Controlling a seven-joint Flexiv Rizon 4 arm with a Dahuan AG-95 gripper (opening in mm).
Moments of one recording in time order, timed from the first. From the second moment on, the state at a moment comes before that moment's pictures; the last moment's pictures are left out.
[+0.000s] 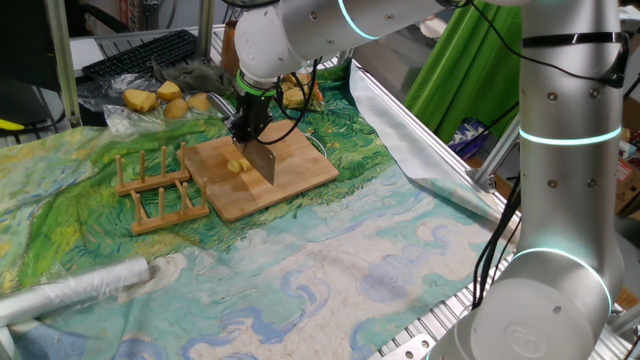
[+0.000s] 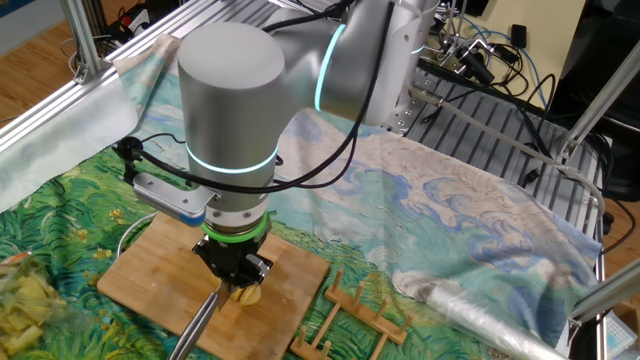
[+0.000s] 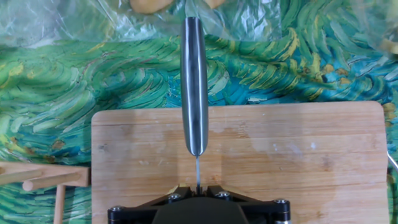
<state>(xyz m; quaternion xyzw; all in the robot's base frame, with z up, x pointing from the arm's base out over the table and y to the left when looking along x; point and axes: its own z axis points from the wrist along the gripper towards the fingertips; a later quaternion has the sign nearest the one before) 0.674 0.017 0.058 -0.04 1.00 0.01 0.05</state>
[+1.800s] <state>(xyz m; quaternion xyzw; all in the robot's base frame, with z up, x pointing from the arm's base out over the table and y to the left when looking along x) 0.678 0.020 0.033 0.00 1.00 0.00 0.04</state>
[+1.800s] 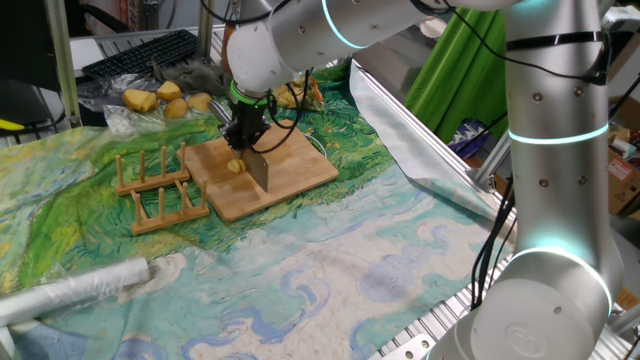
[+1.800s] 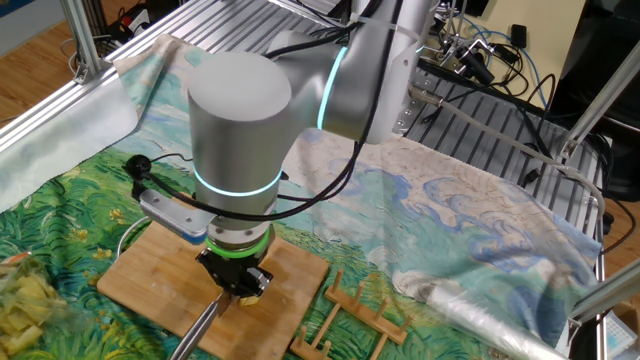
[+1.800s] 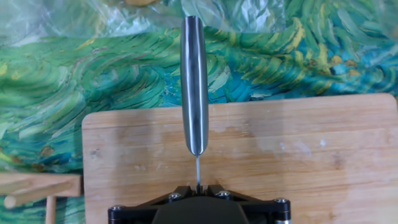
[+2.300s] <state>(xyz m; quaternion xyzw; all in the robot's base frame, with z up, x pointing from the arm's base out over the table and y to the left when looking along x) 0.682 0.025 0.037 -0.01 1.00 0.00 0.05</state>
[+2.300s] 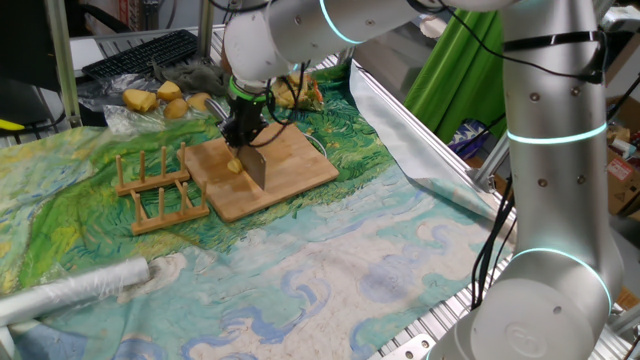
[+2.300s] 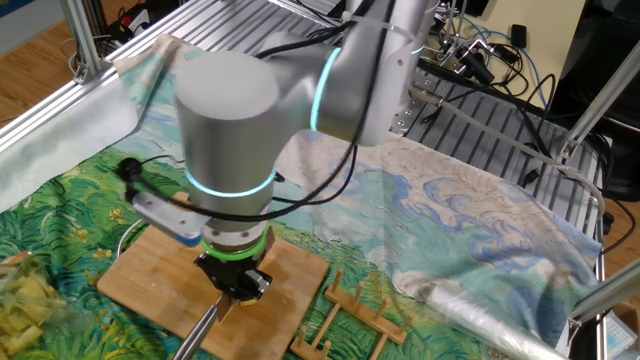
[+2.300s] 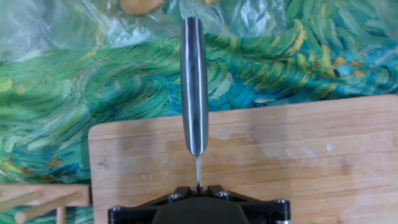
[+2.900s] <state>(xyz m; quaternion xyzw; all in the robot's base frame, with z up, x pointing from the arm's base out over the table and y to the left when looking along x) 0.683 0.020 0.050 -0.01 1.00 0.00 0.04</state>
